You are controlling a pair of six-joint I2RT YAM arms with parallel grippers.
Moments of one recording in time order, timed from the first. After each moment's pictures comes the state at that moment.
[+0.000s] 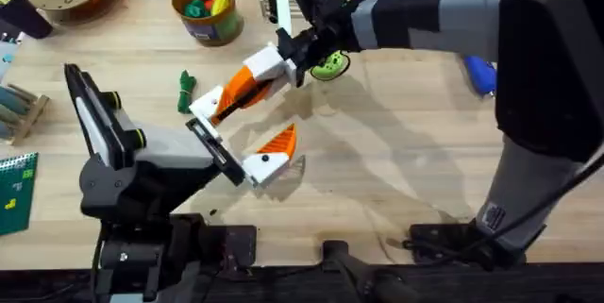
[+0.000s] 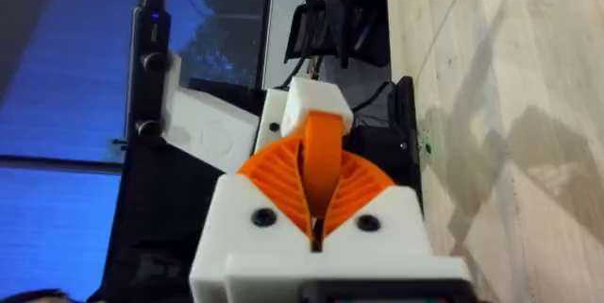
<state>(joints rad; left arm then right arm) 0.03 0.01 0.01 -0.09 0.89 -0.10 0.61 2.09 1.42 -0.28 -1.50 0.43</state>
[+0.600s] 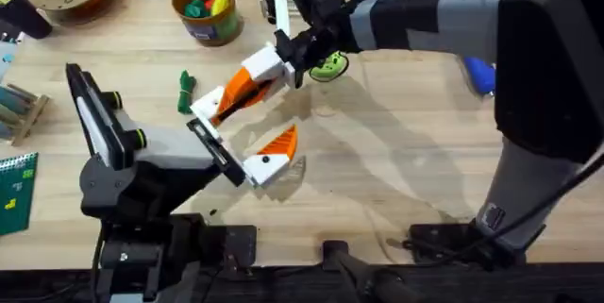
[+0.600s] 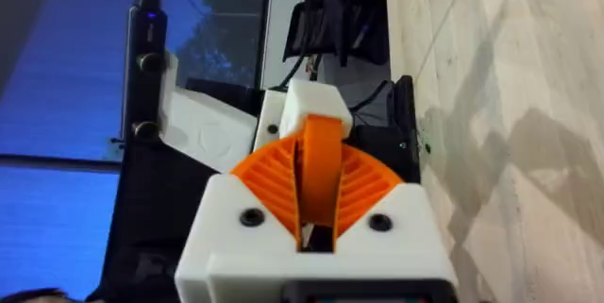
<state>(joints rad) 0.03 0.01 0.01 -0.09 0.90 -0.10 0.62 2.09 1.42 -0.27 -1.50 0.43</state>
